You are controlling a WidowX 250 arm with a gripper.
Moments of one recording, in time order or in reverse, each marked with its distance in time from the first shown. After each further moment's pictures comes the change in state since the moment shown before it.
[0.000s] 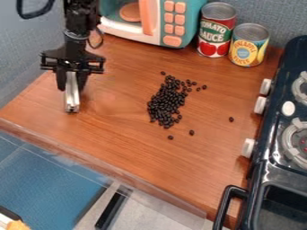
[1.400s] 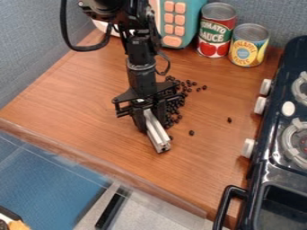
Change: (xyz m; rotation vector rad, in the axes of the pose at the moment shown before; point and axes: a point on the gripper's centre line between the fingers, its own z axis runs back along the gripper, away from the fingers) arm -0.119 -0.122 0.031 -0.365 0.268 0.128
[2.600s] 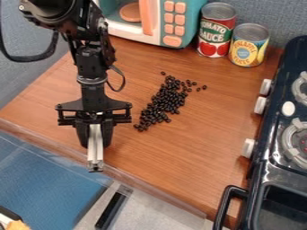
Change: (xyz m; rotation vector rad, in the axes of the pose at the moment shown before) arm -0.012 0.076 0.009 0.111 0.003 -0.275
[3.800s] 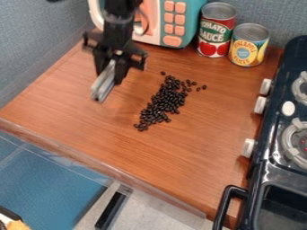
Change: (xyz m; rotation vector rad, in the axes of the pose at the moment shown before) arm 0.090 0.001 0.059 0.196 -0.203 -0.330
